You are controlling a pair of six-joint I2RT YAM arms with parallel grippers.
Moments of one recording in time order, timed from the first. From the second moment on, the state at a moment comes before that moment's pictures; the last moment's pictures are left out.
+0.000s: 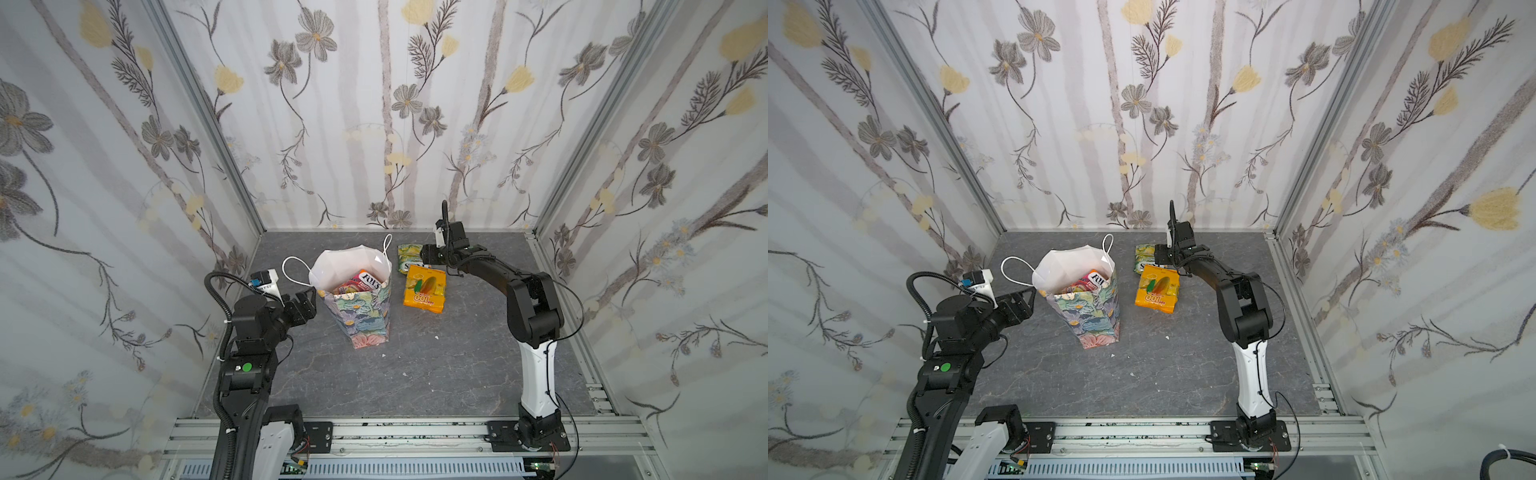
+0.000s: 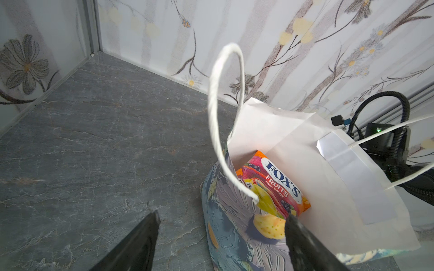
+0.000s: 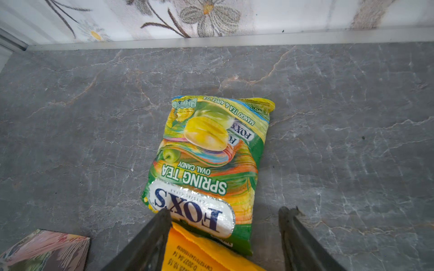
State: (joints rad) left arm 0.06 0.66 0.70 -0.41 0.28 -0.40; right arm 0.36 2.17 1.68 -0.27 -0.13 0.29
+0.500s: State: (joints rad) left arm 0.07 0.66 0.70 -0.41 0.28 -0.40; right arm 0.38 1.56 1.00 -0.19 -0.15 0.31
